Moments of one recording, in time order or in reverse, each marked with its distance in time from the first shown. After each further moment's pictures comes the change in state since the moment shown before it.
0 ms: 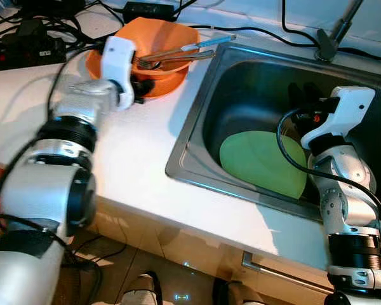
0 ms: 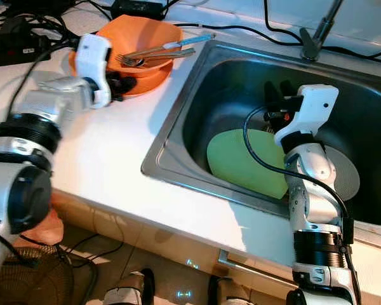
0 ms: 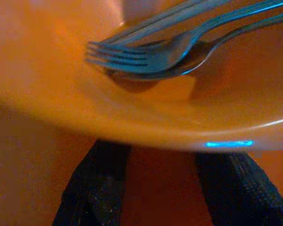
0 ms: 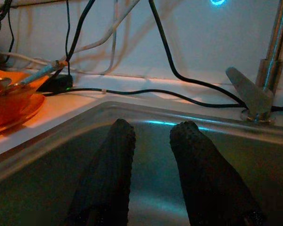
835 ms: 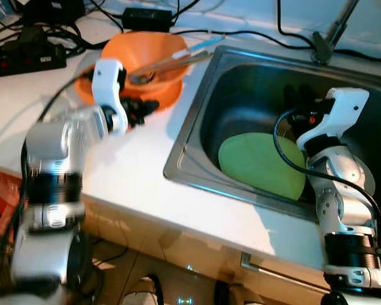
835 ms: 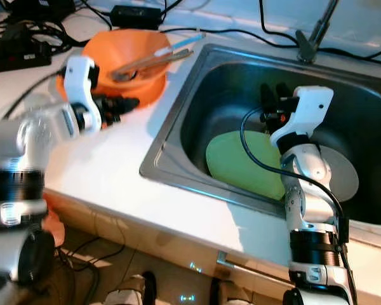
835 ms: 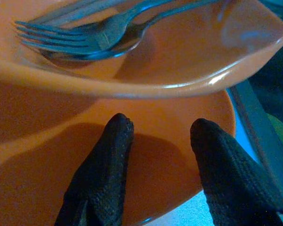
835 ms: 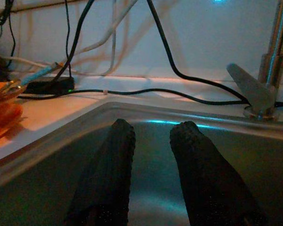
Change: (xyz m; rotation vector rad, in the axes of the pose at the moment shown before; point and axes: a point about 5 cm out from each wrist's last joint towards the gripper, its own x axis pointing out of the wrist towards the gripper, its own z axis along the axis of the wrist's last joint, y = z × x) left arm -0.051 -0.033 -0.035 -0.239 0.042 -0.172; right arm 0.002 0.004 -0.005 0.022 0.014 0.009
